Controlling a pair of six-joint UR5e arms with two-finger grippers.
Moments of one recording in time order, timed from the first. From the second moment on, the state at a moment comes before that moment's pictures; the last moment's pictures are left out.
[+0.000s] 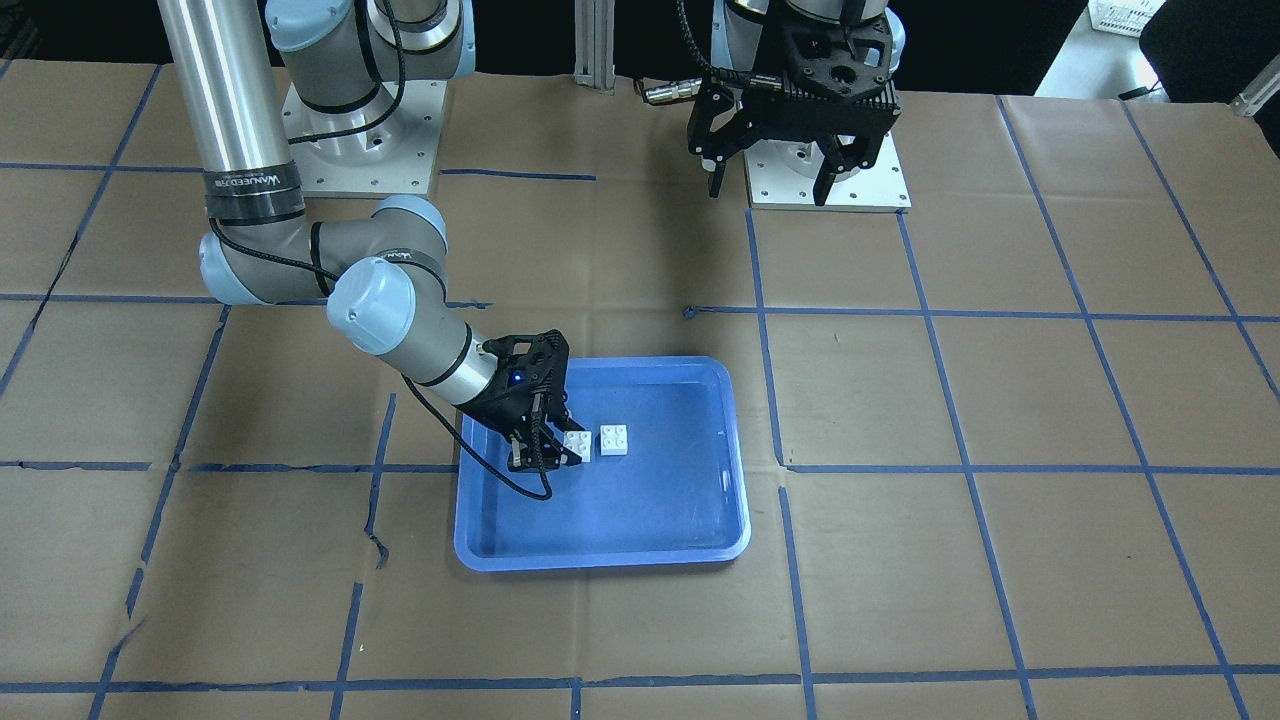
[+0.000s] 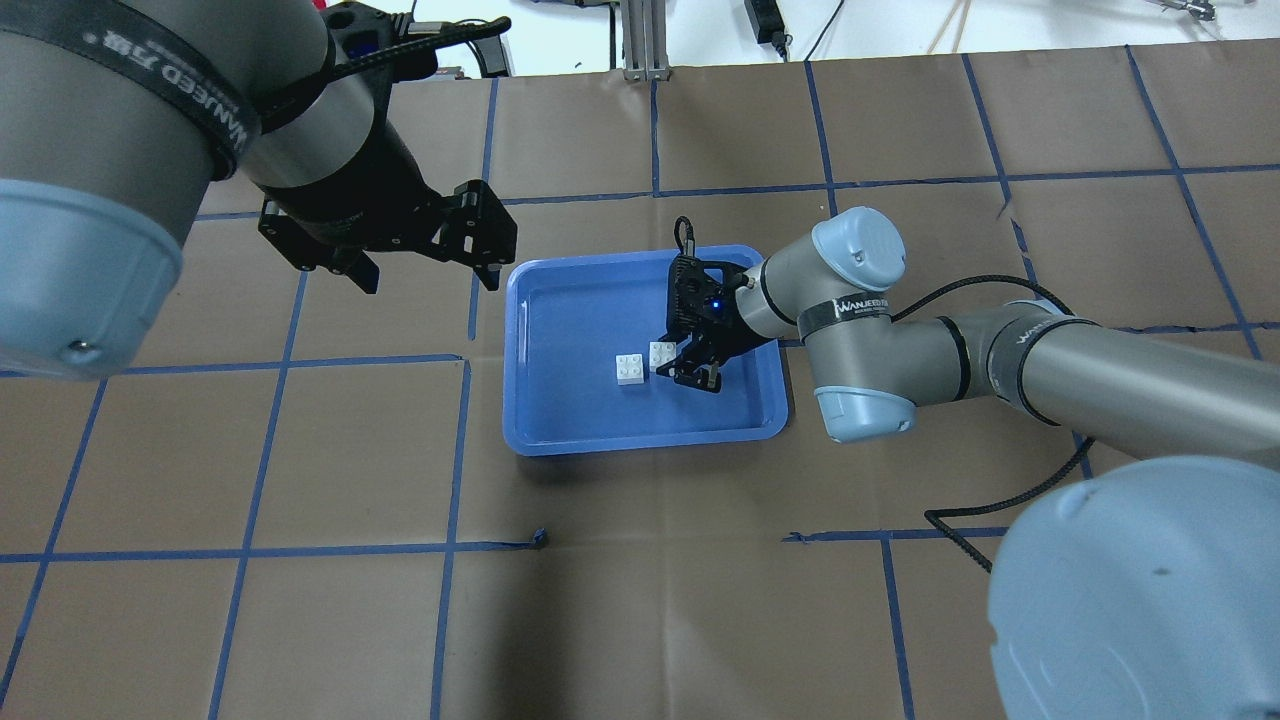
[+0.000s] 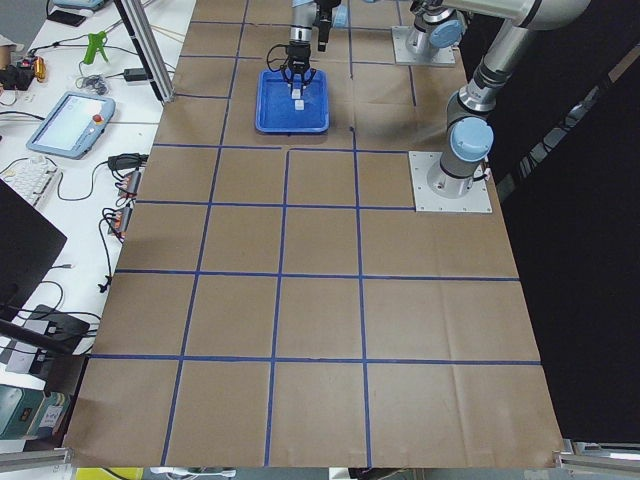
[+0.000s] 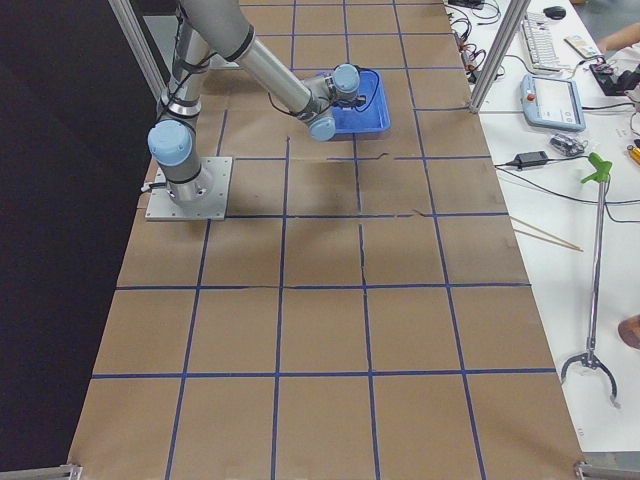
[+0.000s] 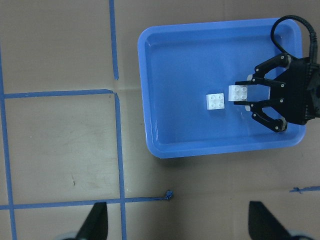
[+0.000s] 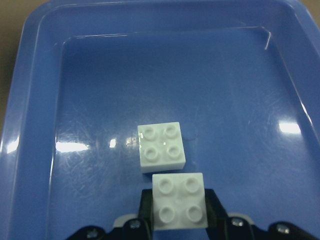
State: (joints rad) left arm -1.74 -1.48 -1.61 -1.53 1.54 -0.13; right arm 1.72 -1.09 2.02 -2.70 -0.99 -1.31
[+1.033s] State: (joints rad) left arm -1.73 -1.48 -1.61 -1.53 1.54 -0.13; right arm 1.72 -1.08 2.02 -2.71 -0.98 -1.29
